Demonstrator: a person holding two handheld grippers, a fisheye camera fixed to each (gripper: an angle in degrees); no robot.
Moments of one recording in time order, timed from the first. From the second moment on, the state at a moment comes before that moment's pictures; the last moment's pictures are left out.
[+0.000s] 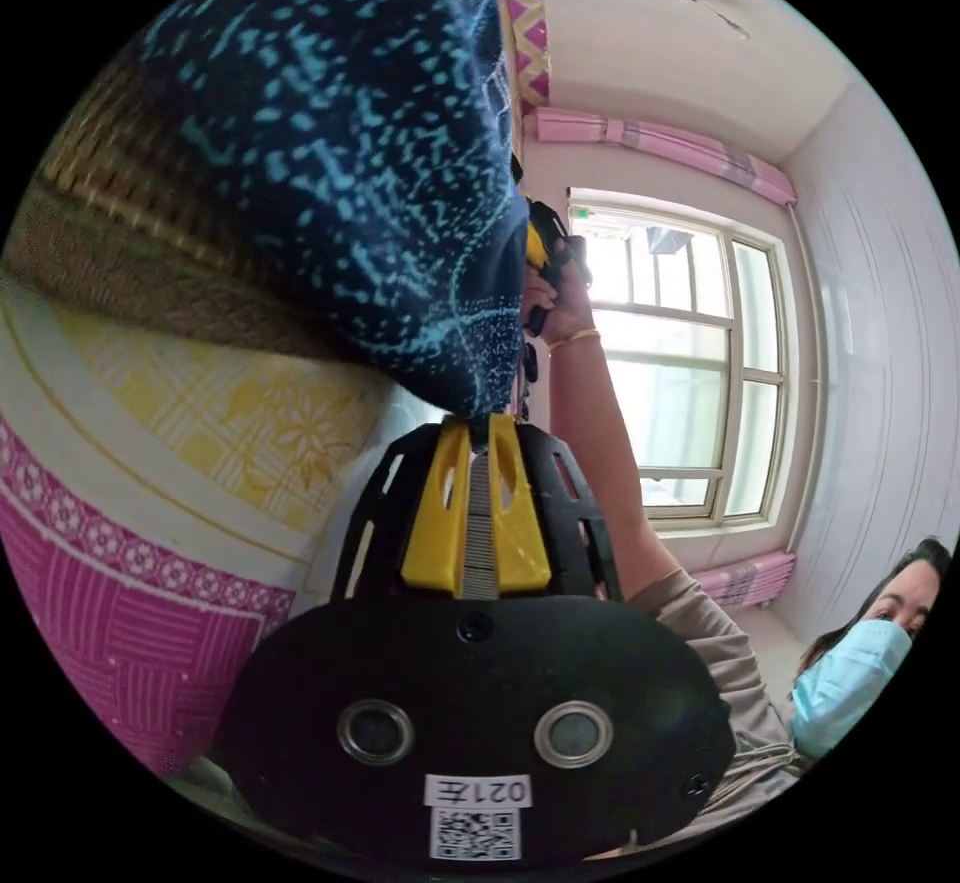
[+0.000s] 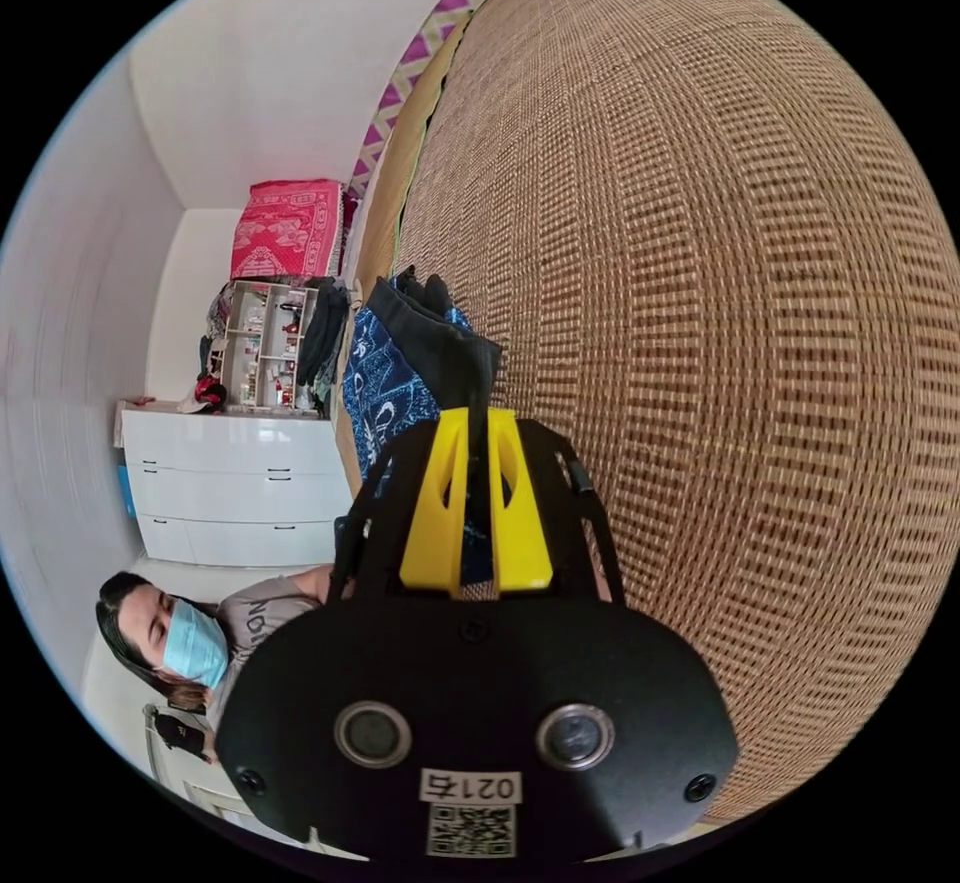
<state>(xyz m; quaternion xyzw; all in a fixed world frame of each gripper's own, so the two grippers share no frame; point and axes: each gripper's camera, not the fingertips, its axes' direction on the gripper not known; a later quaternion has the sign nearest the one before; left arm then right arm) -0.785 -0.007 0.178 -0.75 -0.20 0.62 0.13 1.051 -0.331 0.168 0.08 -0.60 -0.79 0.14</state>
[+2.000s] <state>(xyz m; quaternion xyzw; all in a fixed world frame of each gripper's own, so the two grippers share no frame) -0.664 0.203 0.149 -0.53 0.01 0.85 -0.06 1.250 -0.062 0.341 0.40 -0.61 -0.67 0.09</state>
